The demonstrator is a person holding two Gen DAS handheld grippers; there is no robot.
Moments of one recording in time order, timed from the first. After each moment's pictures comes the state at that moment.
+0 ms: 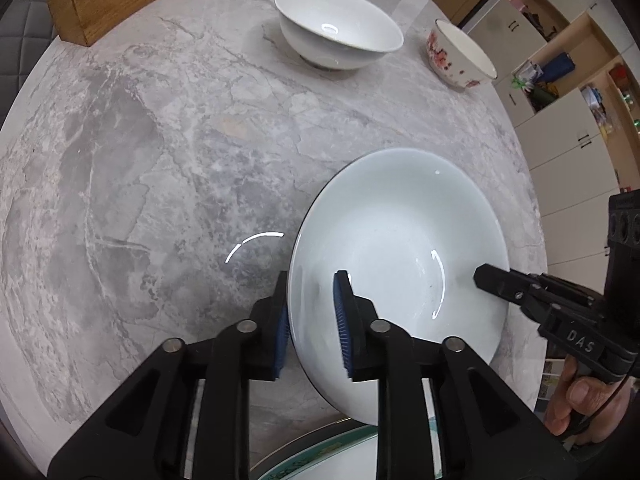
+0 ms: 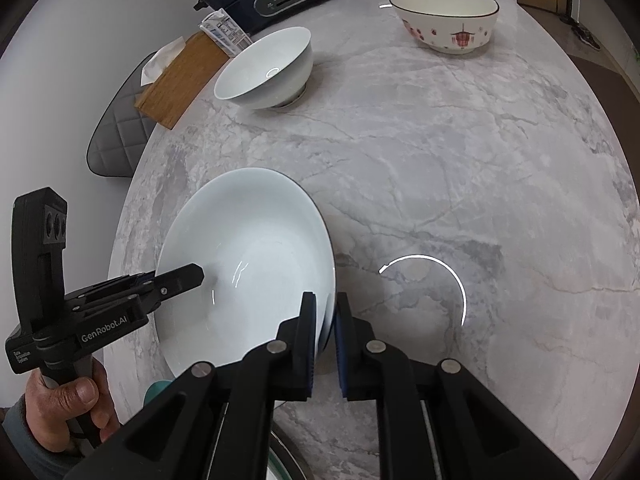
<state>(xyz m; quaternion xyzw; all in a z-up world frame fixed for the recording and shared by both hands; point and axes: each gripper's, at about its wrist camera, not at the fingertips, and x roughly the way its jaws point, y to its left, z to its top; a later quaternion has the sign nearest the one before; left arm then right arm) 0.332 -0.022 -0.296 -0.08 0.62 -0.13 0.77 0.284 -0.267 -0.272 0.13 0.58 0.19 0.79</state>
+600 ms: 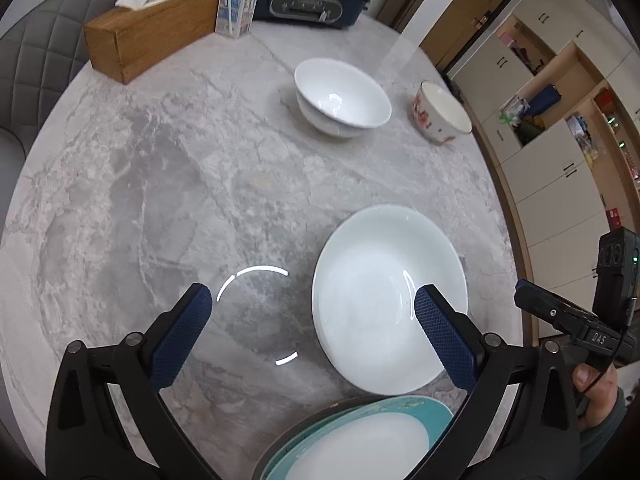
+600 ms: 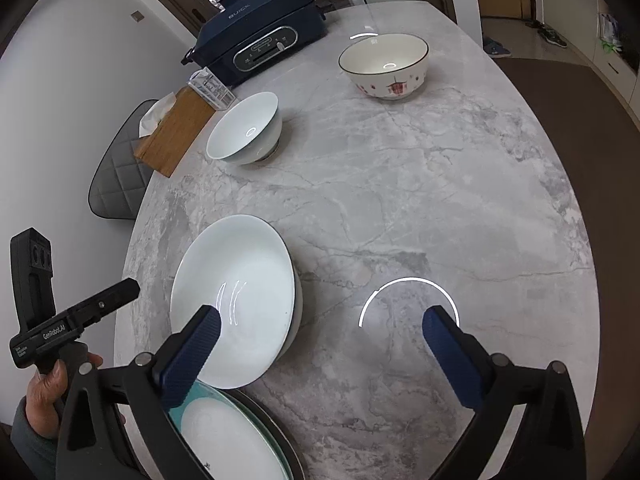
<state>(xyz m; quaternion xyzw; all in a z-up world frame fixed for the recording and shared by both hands) 0.315 0.019 -0.228 -0.11 0.55 -0.13 0.82 0.261 -0.317 -0.227 0.16 0.53 0.14 0.82</state>
